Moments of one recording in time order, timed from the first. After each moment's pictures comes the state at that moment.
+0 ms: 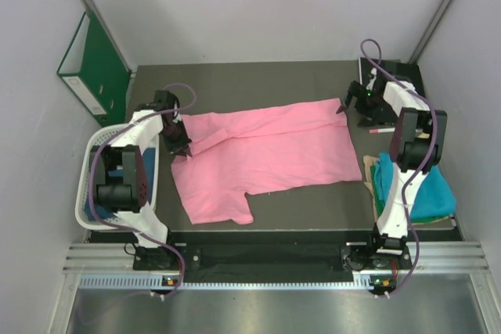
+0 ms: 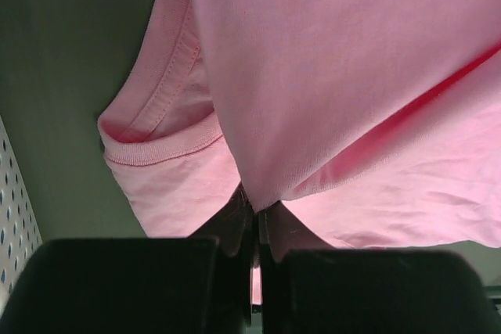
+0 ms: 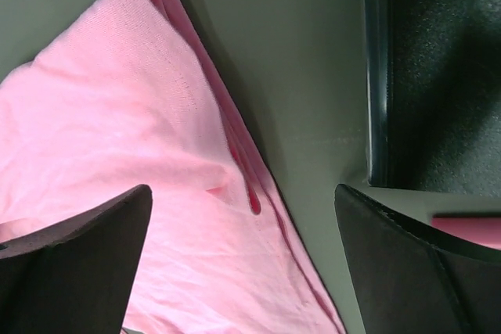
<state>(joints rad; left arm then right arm) -0.01 1.70 1.24 -0.83 0.14 -0.42 -0.11 2.16 1.72 -0.72 -0.34 0.35</state>
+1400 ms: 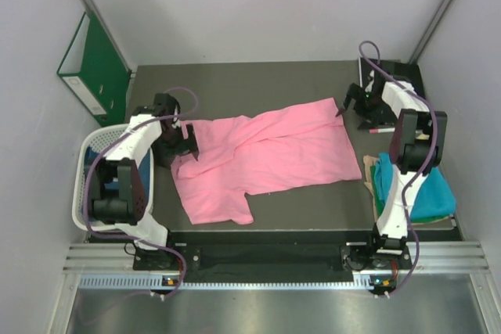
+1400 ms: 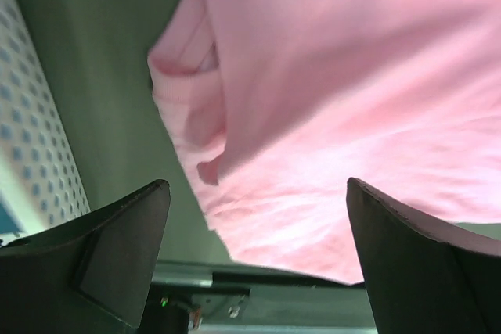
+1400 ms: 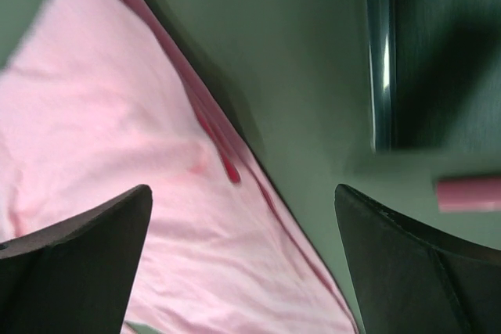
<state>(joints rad) -0.05 1.62 1.18 -0.96 0.03 -0.34 -0.09 2.14 1.72 -0.77 -0.29 0.37</state>
